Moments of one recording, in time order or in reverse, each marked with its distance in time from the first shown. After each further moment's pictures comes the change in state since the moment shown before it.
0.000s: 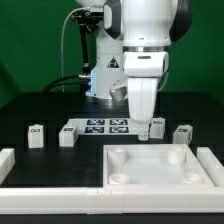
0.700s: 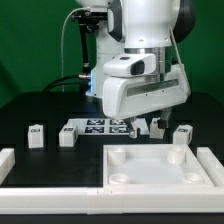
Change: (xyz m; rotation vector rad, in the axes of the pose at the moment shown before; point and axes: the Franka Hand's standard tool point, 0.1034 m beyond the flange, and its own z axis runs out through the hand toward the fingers) arm 0.011 -0.015 0.004 0.010 0.033 0.783
